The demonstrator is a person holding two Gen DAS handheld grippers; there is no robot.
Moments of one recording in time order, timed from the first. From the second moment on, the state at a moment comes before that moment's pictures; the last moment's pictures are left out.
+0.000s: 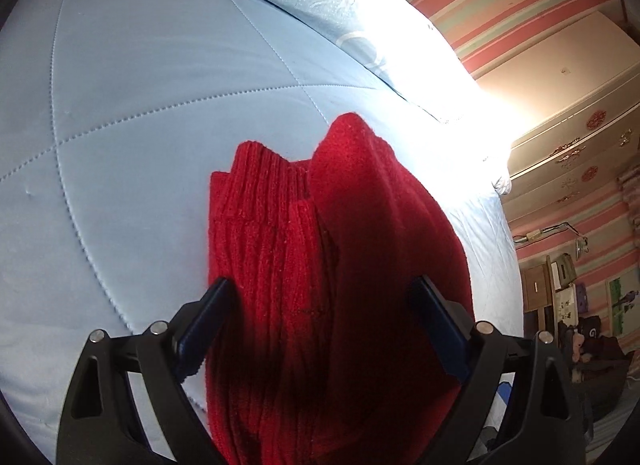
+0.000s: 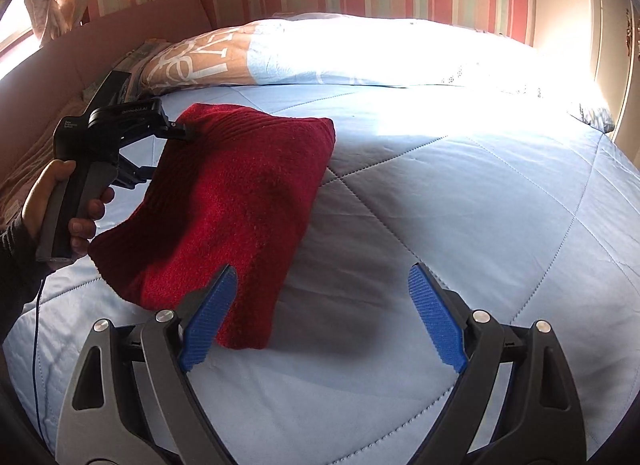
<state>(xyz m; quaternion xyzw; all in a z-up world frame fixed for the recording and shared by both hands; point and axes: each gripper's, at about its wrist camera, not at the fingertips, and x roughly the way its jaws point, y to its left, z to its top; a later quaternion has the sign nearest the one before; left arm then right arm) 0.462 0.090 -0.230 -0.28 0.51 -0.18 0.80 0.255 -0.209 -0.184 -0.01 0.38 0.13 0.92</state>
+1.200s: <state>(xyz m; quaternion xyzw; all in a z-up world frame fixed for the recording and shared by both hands) 0.328 0.027 -0.224 0.12 0.47 -0.14 0.86 0.296 -0.159 -0.199 -0.10 0.40 0.17 0.89</state>
